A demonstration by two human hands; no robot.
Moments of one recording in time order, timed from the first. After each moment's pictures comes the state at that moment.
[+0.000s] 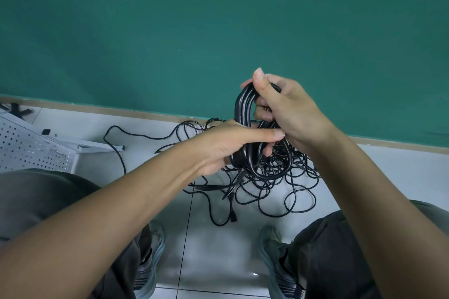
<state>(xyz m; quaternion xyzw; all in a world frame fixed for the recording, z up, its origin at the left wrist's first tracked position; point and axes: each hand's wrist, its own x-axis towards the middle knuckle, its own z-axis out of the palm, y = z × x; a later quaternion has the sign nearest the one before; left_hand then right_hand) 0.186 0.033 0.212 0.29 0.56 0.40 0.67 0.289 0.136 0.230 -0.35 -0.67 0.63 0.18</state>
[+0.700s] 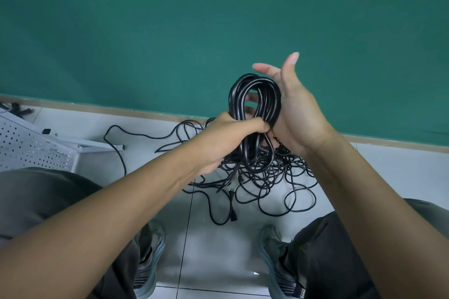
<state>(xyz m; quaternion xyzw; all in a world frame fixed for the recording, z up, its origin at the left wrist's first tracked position) 0.187 0.034 0.202 0.30 0.59 0.47 0.58 0.285 0.129 0.229 -0.38 -0.54 0.72 0.20</state>
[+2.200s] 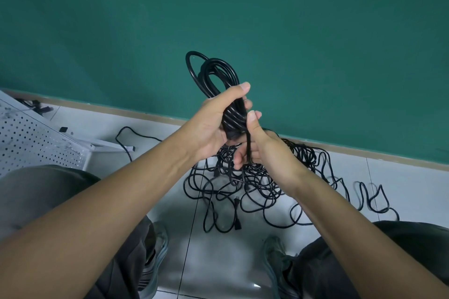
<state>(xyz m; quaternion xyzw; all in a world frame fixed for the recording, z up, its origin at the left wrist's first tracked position) 0.148 0.041 0.208 0.16 0.52 0.59 0.59 0.287 0.093 0.190 -0.38 -0.65 0.66 0.04</state>
